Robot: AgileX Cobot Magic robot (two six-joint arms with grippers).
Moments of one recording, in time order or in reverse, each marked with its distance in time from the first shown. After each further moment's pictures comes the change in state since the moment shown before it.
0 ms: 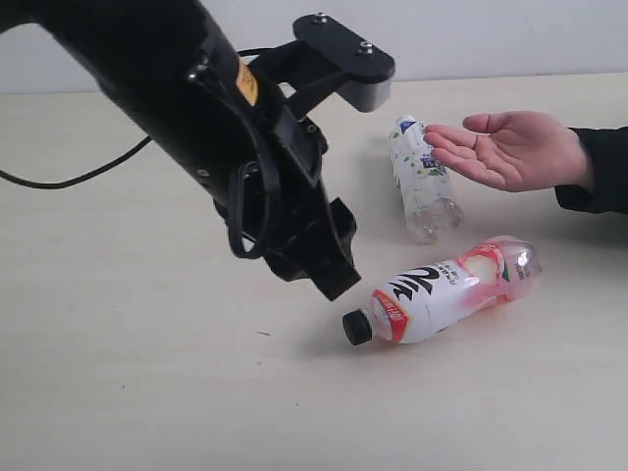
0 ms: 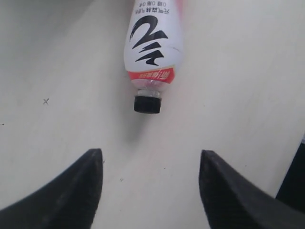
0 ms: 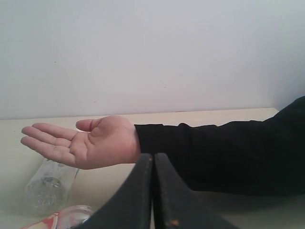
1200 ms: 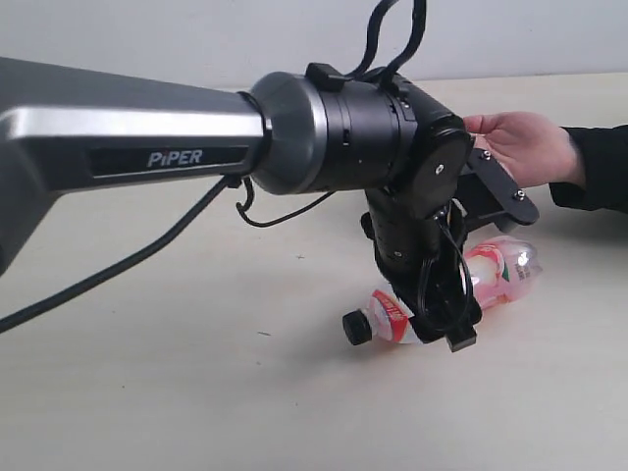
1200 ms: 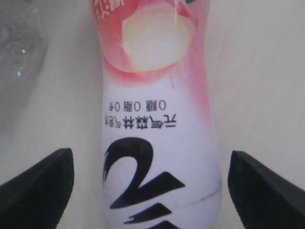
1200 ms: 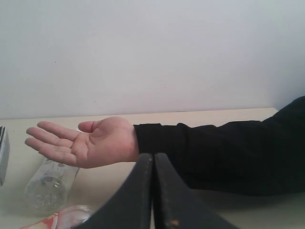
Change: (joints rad) left arm -0.112 0.580 -0.401 0.182 -0.071 -0.022; right arm 0.000 0.000 0.000 0.000 0.000 0.000
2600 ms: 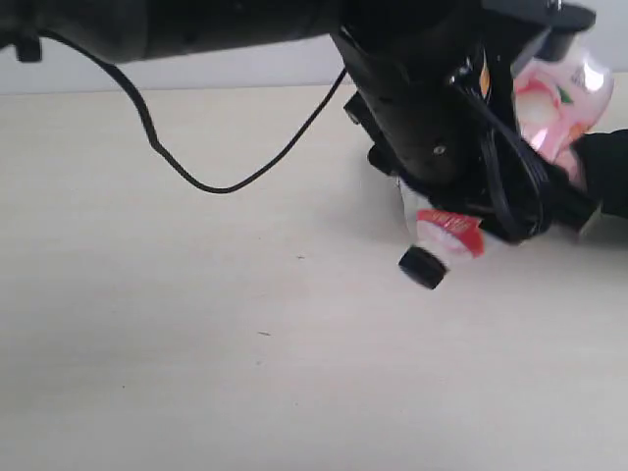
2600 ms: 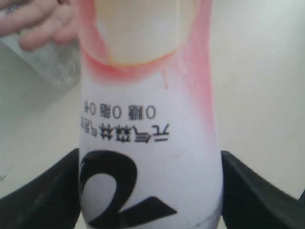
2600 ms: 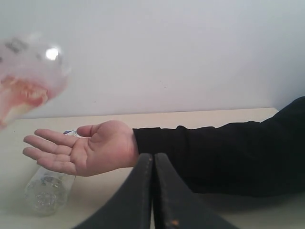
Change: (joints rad) left arm -0.055 -0.298 -0.007 -0.003 0.046 -0.475; right arm 0.000 0.000 0.000 0.000 0.000 0.000
